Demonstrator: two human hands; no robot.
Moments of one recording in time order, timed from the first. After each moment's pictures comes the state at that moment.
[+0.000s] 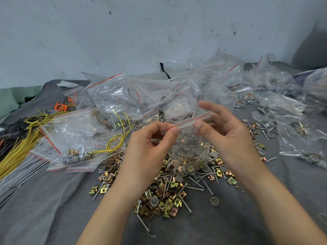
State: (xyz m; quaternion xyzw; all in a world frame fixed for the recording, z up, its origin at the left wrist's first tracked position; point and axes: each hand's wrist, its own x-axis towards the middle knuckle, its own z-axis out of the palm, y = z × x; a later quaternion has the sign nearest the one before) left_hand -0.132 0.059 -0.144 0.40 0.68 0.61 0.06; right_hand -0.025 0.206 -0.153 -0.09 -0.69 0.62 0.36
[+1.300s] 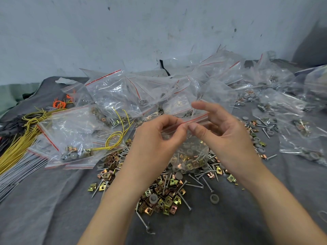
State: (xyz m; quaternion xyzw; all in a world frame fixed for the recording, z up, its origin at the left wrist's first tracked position) left_hand -0.129 0.067 -0.136 0.45 0.71 0.54 0.03; right_hand -0.026 0.201 -0.152 -0.06 -0.72 0.60 0.35
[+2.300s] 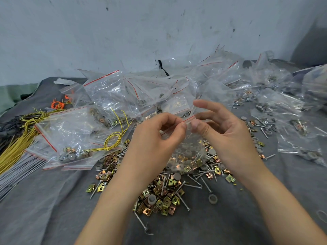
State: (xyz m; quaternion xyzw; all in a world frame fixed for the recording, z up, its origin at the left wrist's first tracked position) left_hand -0.128 0.067 -0.131 0.46 0.72 0.52 0.03; right_hand -0.025 0.204 -0.152 -0.05 -0.69 0.62 0.36
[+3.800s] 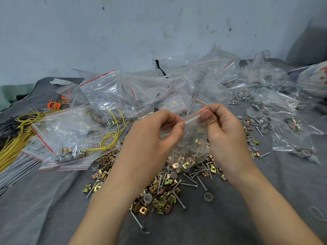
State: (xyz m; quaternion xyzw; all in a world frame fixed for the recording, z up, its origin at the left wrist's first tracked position) left_hand -0.121 0.065 -0.125 0.48 0.75 0.46 -0.05; right_hand -0.031 0.201 -0.156 -0.15 -0.71 0.53 0.44
